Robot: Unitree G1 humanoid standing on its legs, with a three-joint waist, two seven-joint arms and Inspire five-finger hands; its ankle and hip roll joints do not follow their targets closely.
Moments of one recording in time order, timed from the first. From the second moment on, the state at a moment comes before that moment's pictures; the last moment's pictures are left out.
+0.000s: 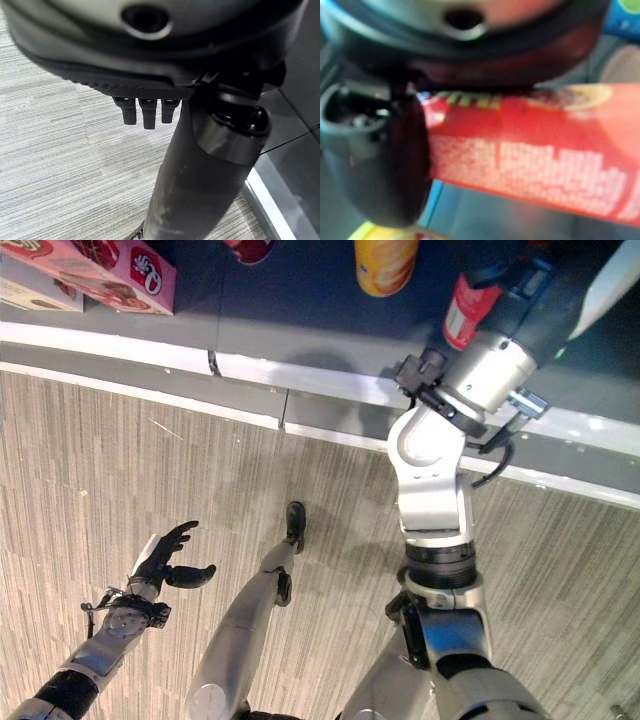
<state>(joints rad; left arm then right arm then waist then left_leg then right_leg) -0.14 0.51 -0.35 0.45 -0.10 -0.09 0.23 -0.86 -0.35 -0.02 -0.16 -0.38 0.05 -0.82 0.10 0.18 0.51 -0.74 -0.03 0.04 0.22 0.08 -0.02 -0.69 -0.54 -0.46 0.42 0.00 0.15</state>
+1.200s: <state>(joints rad) -0.14 0.53 -0.35 0.43 -0.12 -0.11 0.23 -0.93 -0.41 -0.06 -0.16 -0.41 0.07 -0.88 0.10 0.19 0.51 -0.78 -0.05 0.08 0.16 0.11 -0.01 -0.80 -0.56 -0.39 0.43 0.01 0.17</state>
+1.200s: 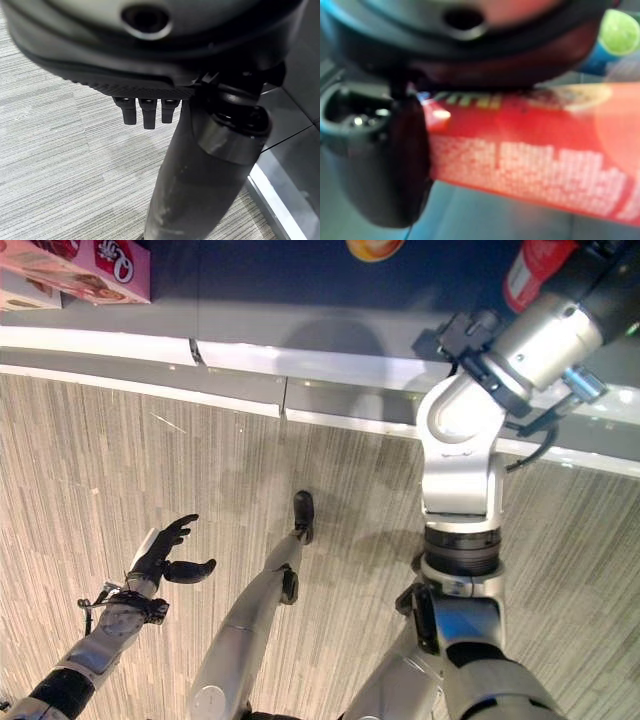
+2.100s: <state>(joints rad) -0.14 0.53 -0.35 0.44 -0.12 -0.10 0.23 -0.93 -0.41 -0.06 -0.16 -0.42 0.10 -0.89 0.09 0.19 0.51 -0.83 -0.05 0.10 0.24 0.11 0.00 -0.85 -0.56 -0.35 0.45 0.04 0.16</state>
